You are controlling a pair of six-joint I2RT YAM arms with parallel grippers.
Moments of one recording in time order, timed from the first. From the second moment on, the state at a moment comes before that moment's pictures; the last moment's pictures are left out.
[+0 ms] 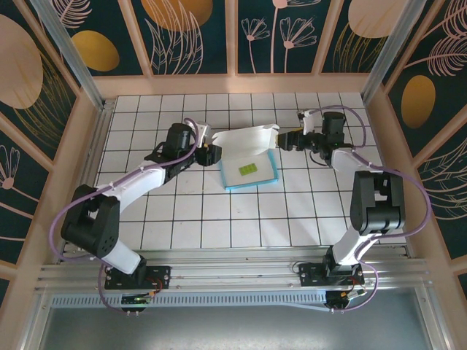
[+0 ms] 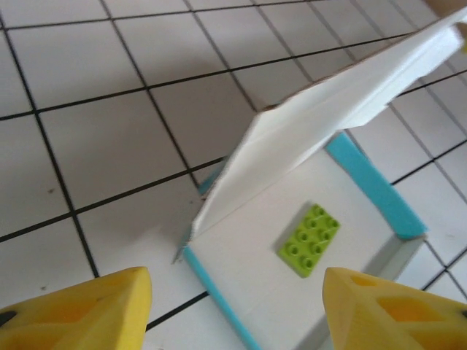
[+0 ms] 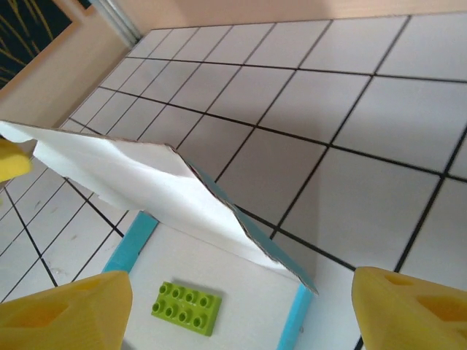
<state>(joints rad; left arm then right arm) -0.45 1.60 1.01 -0.03 0.23 -0.23 0.07 1.69 1.05 0.06 -0.79 -0.01</state>
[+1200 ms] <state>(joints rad) -0.46 1.76 1.13 -0.01 0.22 -0.36 0.15 1.80 1.08 0.14 -0.78 0.15</state>
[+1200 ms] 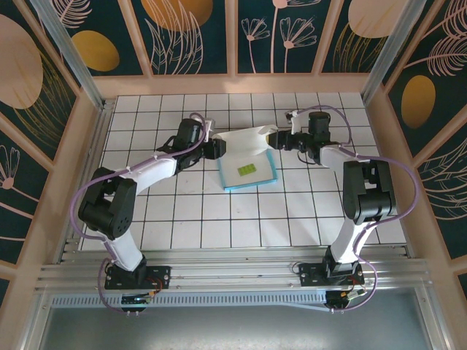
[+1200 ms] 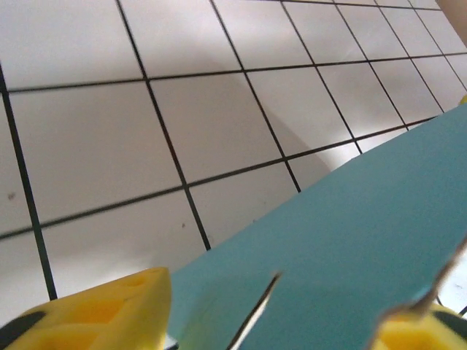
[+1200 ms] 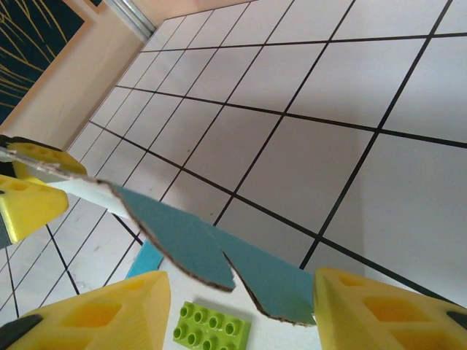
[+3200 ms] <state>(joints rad) -0.48 1.86 1.20 -0.12 0.11 -0.66 0.27 1.74 0.93 0.28 -0.57 0.35</state>
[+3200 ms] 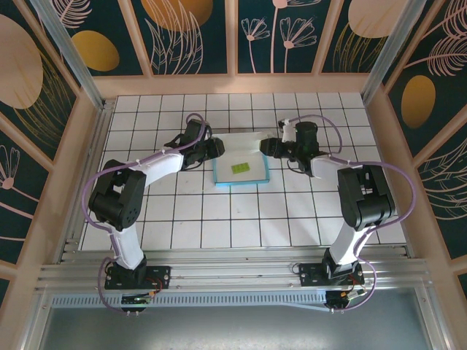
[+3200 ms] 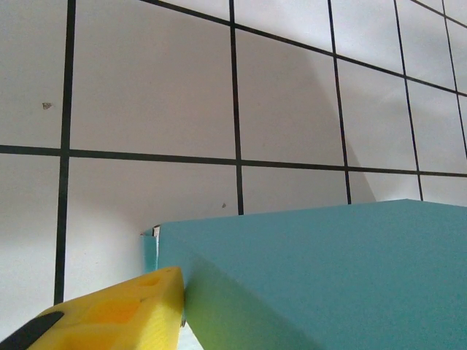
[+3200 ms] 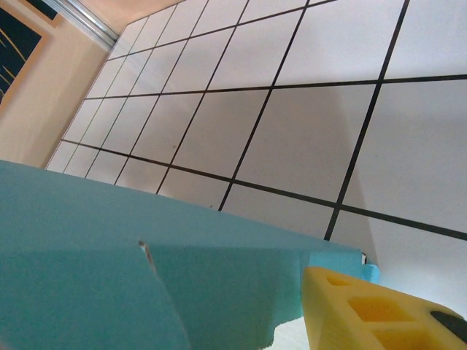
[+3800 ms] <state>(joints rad) -0.48 1.85 1.11 -0.02 0.13 -0.64 0.29 1.71 0.83 0.35 -0.55 0.37</state>
